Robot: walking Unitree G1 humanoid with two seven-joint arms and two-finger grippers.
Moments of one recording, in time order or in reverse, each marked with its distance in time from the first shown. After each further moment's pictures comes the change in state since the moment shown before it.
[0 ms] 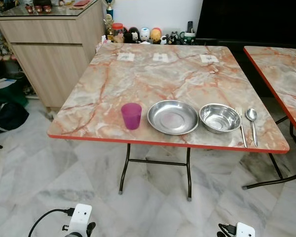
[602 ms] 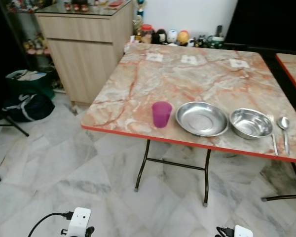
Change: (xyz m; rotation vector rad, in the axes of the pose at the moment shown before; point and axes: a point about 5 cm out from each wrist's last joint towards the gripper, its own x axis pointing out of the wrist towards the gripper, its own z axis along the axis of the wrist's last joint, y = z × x) left arm -0.004 0.003 -0.011 0.001 0.039 0.009; right arm -0.001 0.011 -0.006 0.012 0.014 0.025
